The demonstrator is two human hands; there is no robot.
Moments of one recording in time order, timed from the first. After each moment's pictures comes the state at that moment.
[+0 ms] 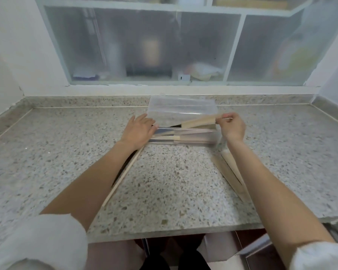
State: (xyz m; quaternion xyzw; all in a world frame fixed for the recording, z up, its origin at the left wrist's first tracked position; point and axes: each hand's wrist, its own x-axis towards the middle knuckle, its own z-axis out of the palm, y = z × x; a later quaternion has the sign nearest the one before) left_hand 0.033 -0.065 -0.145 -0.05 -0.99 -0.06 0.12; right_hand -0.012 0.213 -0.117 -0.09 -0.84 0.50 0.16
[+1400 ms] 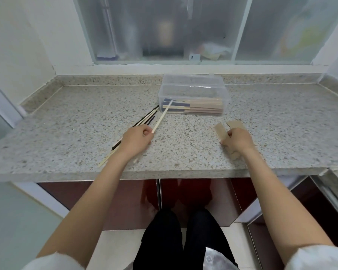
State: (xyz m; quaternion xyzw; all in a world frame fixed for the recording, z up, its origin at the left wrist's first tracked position) left_hand 0.230 -0.042 -0.144 0.10 -0.93 -0.34 0.08; right_hand 0.132 0.242 -0.160 -0.02 -0.97 0.23 -0.05
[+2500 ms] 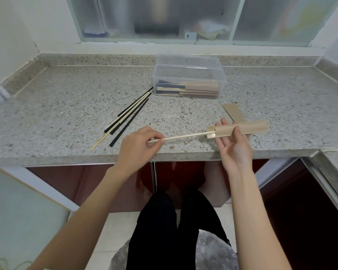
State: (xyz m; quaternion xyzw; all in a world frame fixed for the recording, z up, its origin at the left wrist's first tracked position) left_hand 0.288 -0.010 -0.177 -0.07 -0.93 -0.30 0.21; right_hand 0.232 0.225 -0.172 -0.09 -0.31 0.95 -0.01
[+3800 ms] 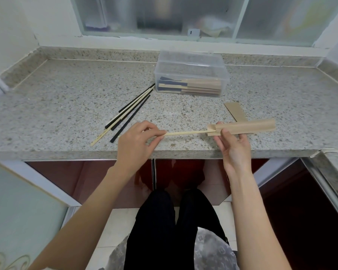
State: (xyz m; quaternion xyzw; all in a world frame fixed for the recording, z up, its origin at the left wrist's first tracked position) left_hand 0.289 -0.013 -0.184 -0.11 -0.90 -0.22 0.37; right_hand 0.242 0.221 -0.176 -0.05 -0.45 0.89 0.01
